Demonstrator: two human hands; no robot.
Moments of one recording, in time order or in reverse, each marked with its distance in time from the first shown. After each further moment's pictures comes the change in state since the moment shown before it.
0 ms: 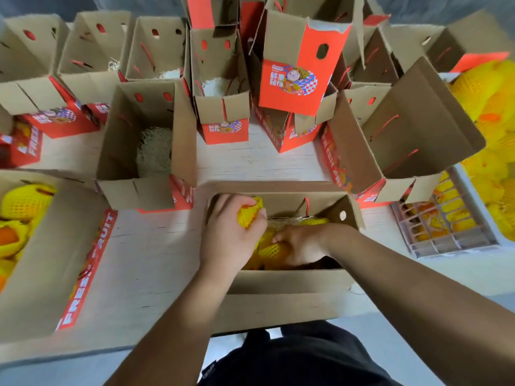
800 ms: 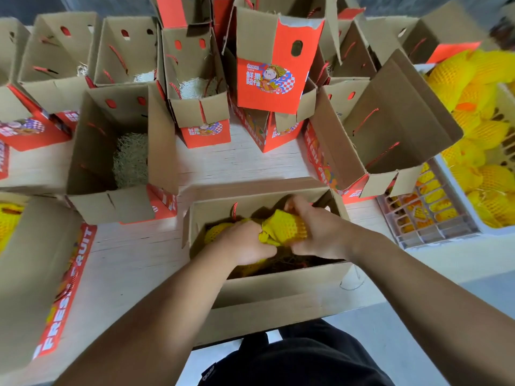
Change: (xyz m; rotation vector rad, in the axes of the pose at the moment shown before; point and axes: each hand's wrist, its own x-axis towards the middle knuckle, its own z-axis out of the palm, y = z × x) left_hand 0.033 -0.021 0.062 0.397 -0.914 -0.118; right_hand -0.036 0.048 0.009 0.435 0.485 -0.114
